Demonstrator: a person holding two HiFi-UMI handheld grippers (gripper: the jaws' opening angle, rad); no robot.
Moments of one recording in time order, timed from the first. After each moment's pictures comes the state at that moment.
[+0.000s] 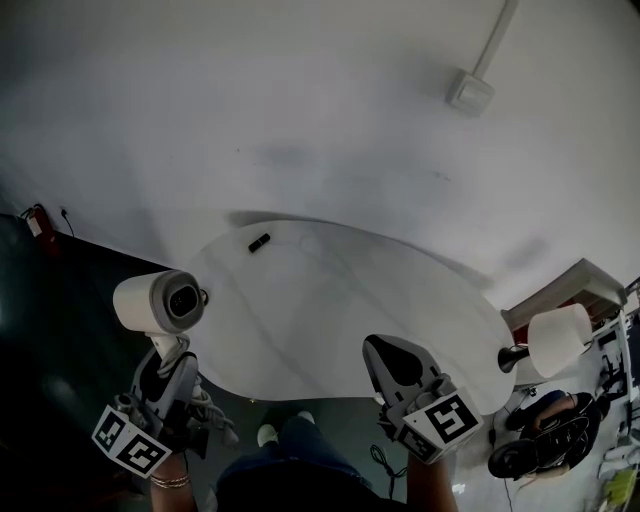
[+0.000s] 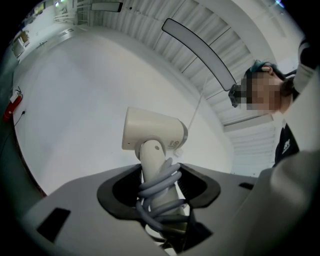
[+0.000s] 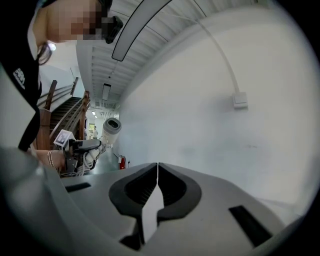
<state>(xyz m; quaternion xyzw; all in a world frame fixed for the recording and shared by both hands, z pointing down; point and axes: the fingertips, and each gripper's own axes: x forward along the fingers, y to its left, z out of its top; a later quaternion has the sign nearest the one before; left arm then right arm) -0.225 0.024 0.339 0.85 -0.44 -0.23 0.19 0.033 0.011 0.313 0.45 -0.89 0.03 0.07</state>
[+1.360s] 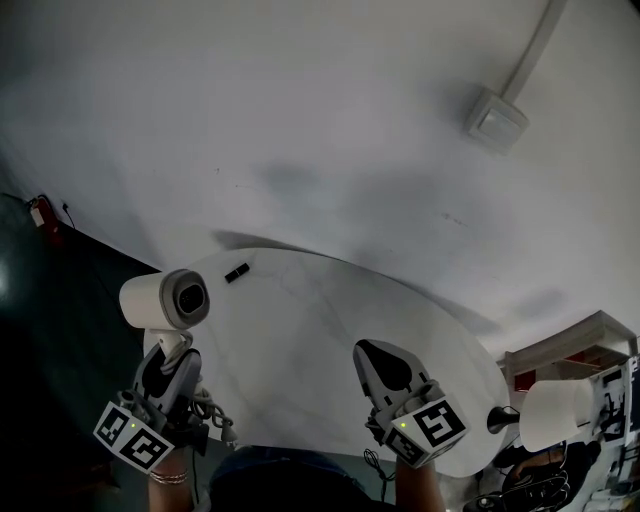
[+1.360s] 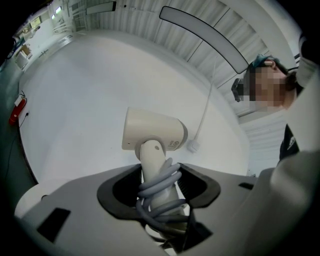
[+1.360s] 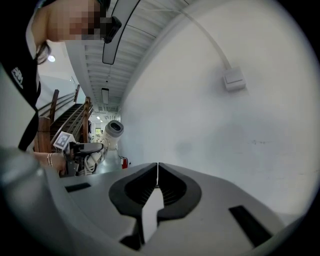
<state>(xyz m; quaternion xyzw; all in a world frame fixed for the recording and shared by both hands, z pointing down) -0.142 -0.102 0.342 0.82 -0.50 -0.21 0.20 0.107 -0.129 0.328 0.41 -0.91 0.05 0.08</state>
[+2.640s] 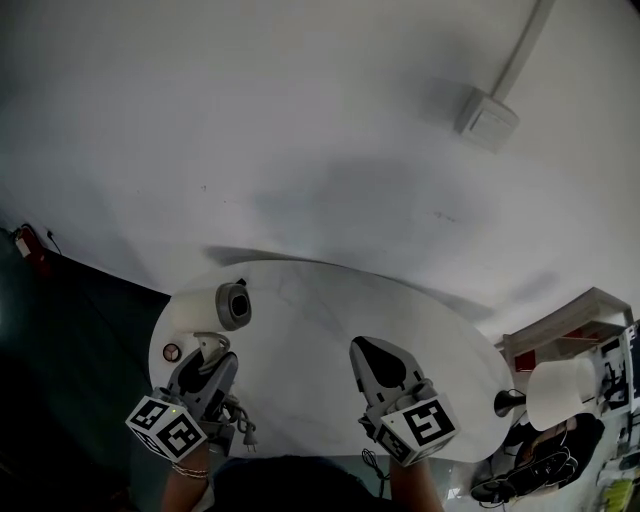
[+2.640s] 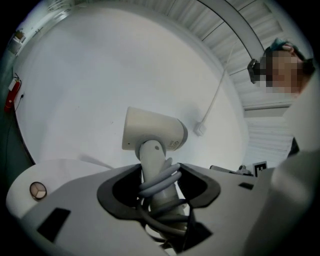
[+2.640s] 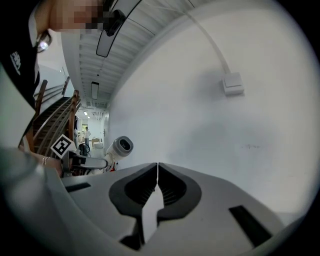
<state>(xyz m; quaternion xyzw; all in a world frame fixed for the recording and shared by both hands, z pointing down) -0.116 -0.159 0.398 0.83 -0.44 -0.13 0.30 0.090 -0.152 0.334 0.49 -0.87 0.05 0.10</state>
